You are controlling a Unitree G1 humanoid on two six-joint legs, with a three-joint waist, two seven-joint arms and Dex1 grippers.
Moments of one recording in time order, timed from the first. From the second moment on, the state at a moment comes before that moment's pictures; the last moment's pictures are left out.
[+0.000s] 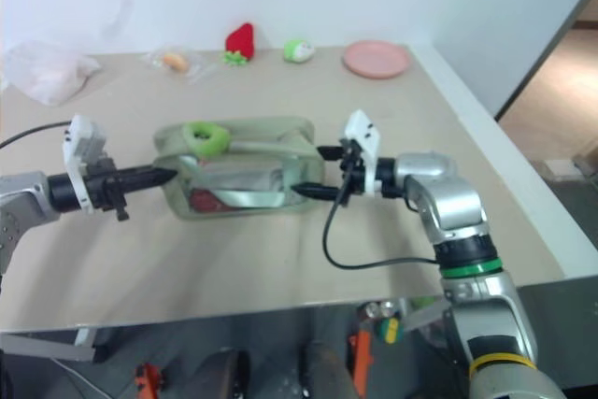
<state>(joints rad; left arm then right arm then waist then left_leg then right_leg) -0.42 0.84 0.20 -0.08 -0.68 0.74 -1.00 -0.74 -0.59 0.08 0.13 0.36 0.51 1.11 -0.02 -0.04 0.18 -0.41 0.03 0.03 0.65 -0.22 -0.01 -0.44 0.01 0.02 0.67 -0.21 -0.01</state>
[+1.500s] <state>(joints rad) -0.39 0.81 0.22 -0.10 -0.69 0.72 -0.99 -1.01 -0.31 0.25 0.18 0.30 0.37 1.15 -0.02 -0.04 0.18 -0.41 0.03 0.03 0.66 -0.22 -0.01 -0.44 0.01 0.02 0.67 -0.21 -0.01</state>
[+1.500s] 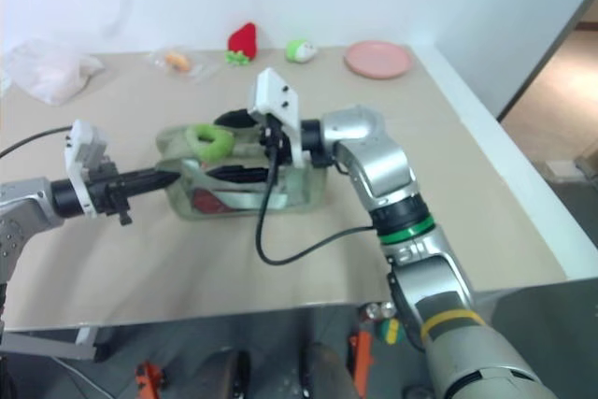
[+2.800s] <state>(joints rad) -0.40 0.77 0.21 -0.12 -0.71 0.74 -0.95 -1.08 -0.43 0.12 0.24 0.35 0.42 1.17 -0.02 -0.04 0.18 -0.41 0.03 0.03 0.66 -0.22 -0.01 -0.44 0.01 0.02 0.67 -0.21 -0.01</state>
